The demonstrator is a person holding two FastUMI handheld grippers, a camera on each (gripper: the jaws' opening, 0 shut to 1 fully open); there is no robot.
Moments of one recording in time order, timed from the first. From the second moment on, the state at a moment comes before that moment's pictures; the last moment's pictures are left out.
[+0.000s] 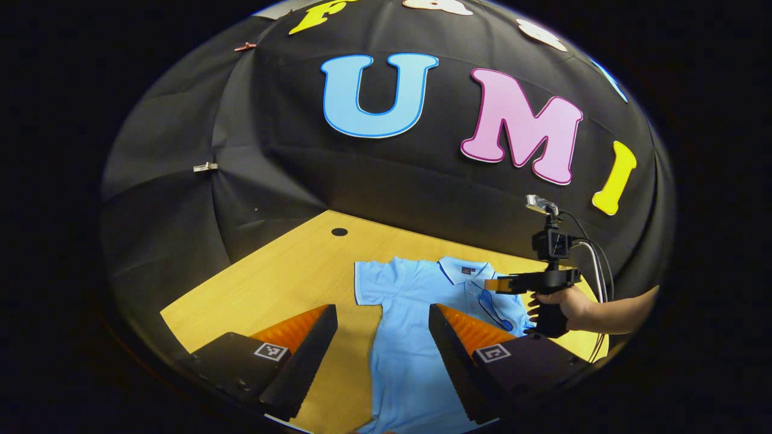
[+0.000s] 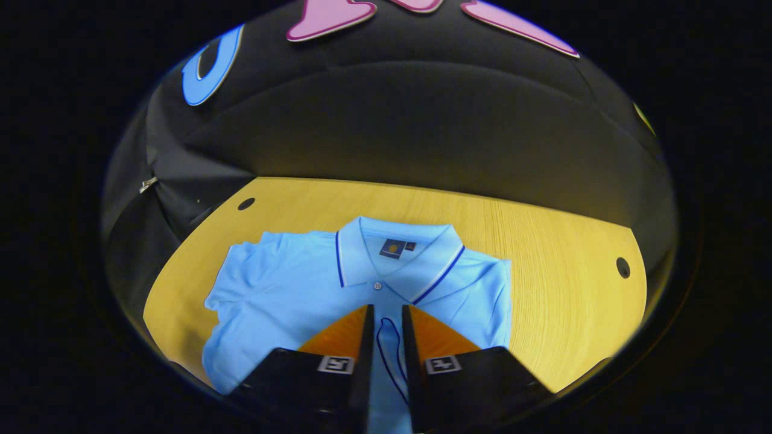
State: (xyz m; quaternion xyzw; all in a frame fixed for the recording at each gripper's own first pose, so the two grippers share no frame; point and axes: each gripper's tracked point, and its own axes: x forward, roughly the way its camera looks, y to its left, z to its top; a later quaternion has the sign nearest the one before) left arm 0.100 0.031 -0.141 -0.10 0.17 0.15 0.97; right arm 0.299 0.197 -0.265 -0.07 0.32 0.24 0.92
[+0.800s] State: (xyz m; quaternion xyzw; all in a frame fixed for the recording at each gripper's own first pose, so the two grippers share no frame) left arm 0.309 0.107 -0.222 -0.09 0.20 0.07 0.97; right arm 0.252 0.050 -0.168 -0.07 0.26 0.17 0.95
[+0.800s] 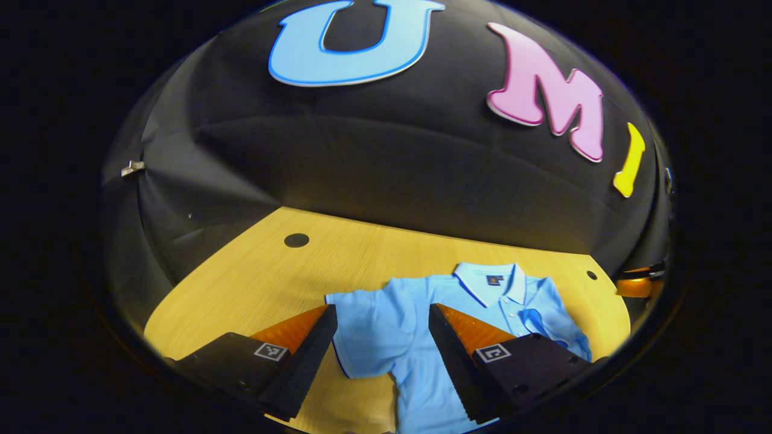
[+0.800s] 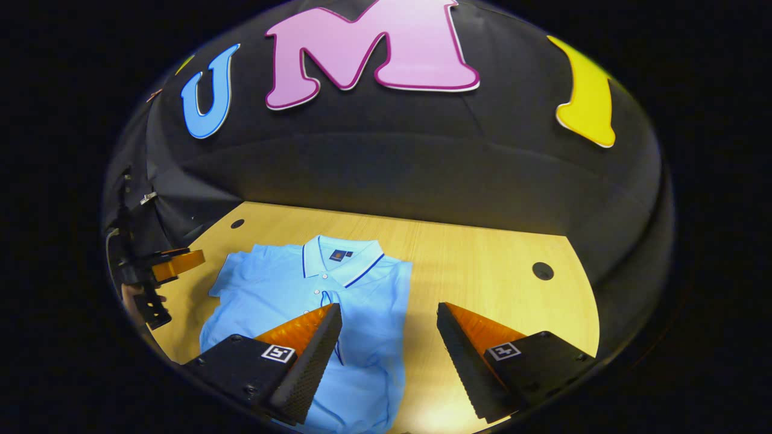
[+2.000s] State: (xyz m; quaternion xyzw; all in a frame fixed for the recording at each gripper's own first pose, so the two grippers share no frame) left arm 0.376 0.146 -0.299 -0.01 0.28 0.08 0.96; right arm 0.204 -0.058 -0.174 -0.06 0.29 0.08 0.95
